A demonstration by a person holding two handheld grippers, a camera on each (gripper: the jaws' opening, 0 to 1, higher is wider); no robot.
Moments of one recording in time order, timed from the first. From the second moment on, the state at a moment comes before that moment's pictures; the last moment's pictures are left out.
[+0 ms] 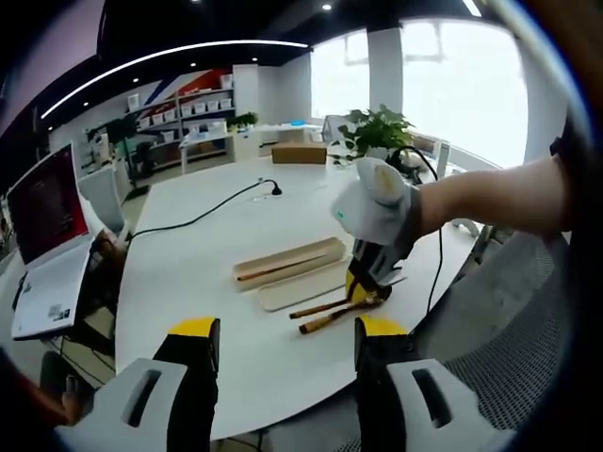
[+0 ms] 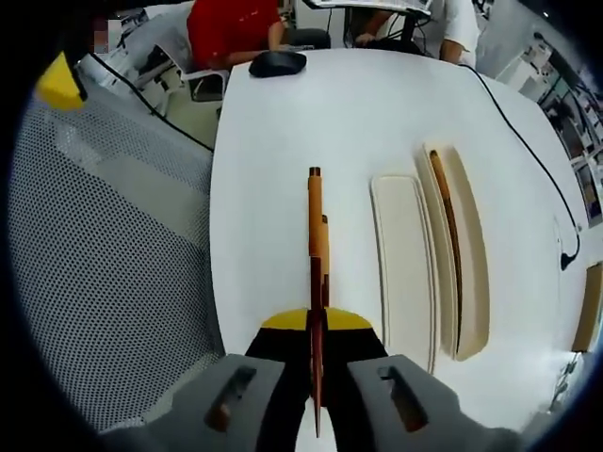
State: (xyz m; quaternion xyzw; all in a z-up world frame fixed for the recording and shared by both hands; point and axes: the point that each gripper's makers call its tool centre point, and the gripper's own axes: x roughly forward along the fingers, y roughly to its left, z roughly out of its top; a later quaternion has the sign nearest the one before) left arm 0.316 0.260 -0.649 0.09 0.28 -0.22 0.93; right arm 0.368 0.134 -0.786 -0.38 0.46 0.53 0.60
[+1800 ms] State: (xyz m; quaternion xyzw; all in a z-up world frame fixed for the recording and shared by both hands) left arm 0.313 0.257 -0.653 0.07 0.29 -0.22 0.93; right arm 0.486 0.133 -0.755 -0.44 0.40 0.49 0.63
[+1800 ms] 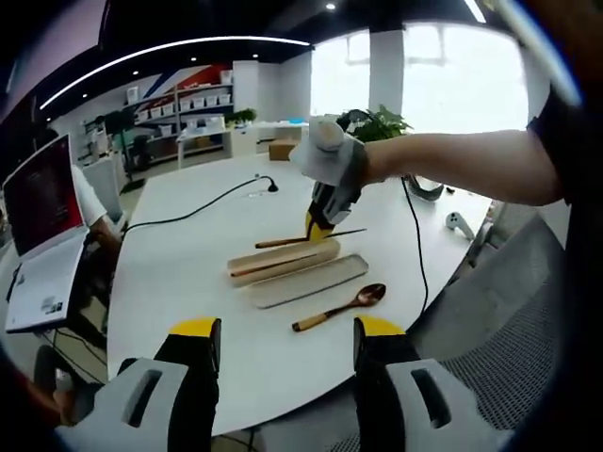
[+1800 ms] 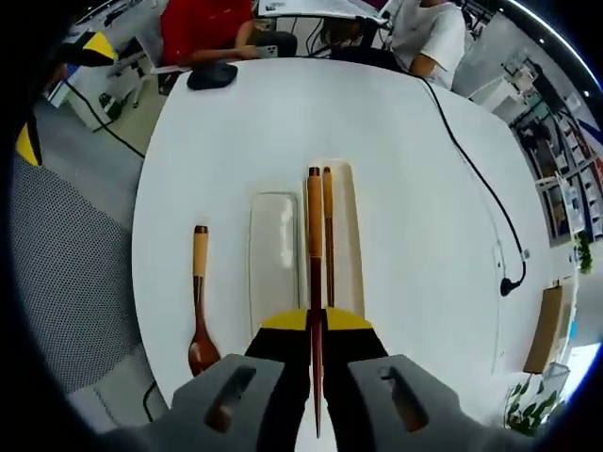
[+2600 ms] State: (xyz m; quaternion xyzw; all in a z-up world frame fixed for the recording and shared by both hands) left arm 0.315 0.253 -0.652 0.04 0.28 -0.23 0.93; right arm 0.512 0.154 -0.791 -0.45 0.40 0.50 0.62
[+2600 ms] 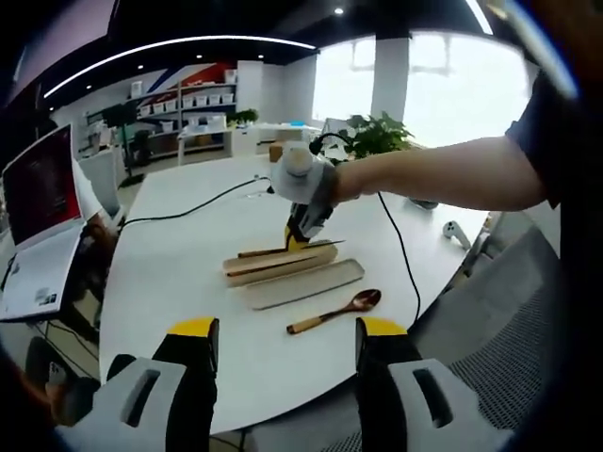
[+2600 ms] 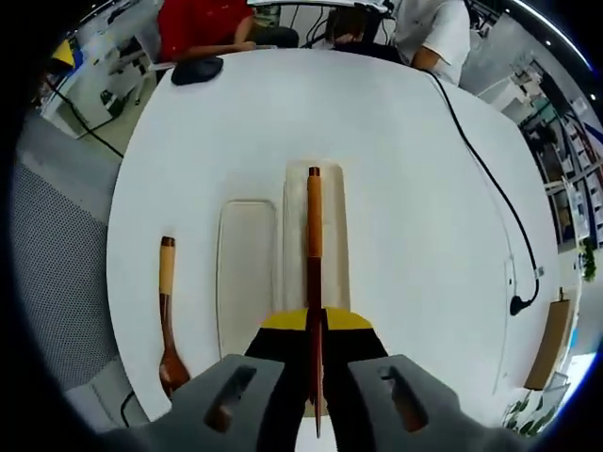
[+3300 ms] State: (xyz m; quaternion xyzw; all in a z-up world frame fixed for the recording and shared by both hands) left arm 0.315 0.255 -0.655 0.03 0.29 -0.22 0.93; right arm 0.522 0.172 -0.814 -0.41 0.41 0.51 0.64
